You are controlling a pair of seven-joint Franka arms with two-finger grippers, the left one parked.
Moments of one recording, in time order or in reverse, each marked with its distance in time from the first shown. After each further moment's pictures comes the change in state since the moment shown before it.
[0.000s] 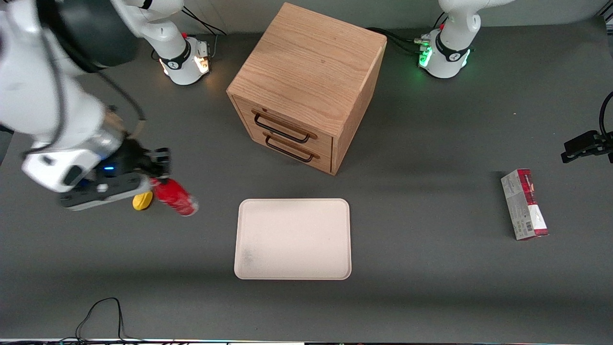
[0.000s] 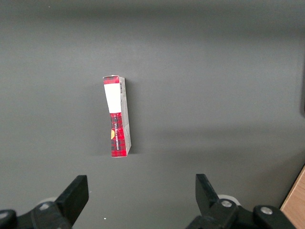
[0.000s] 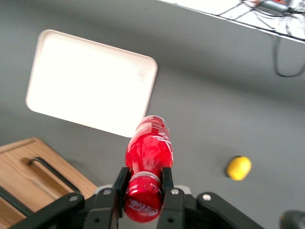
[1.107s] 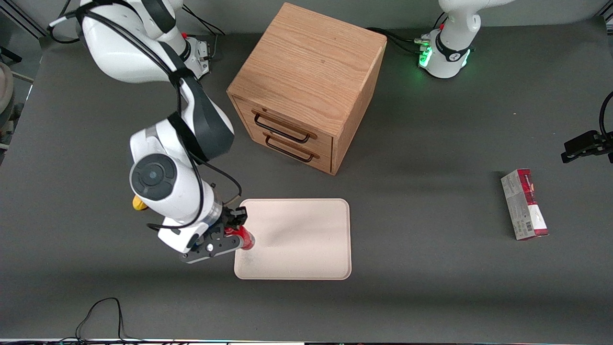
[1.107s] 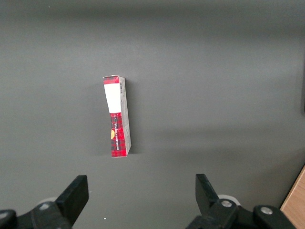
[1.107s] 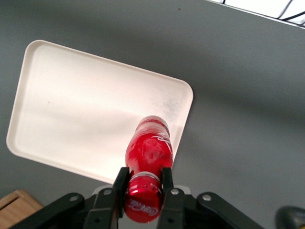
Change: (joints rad) arm 0.043 0.319 -0.012 0.012 -0.004 0.314 0.027
